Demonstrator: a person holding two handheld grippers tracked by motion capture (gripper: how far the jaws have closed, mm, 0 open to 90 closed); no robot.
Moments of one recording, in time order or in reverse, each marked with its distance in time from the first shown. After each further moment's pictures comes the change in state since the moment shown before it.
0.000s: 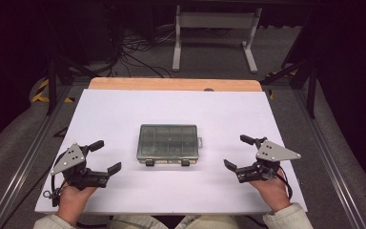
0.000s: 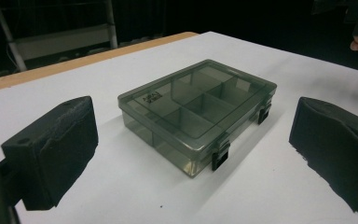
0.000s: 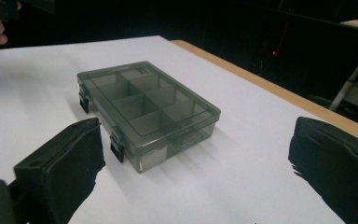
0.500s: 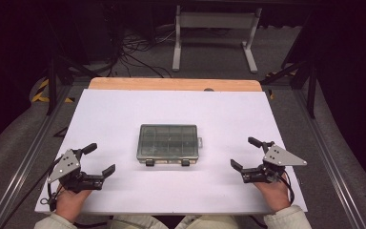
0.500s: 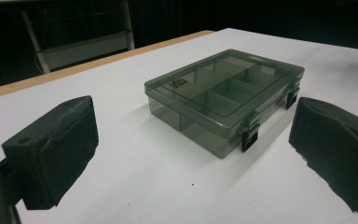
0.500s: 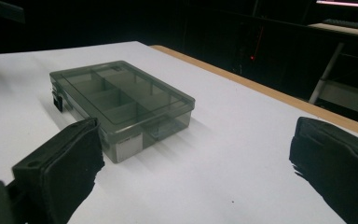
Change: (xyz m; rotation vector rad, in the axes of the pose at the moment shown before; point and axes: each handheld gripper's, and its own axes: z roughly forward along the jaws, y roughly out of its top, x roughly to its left) left arm 0.012 -0.024 -0.006 -0.015 0.054 0.043; right arm -0.009 -0.028 -0.008 -0.035 -0.081 0.035
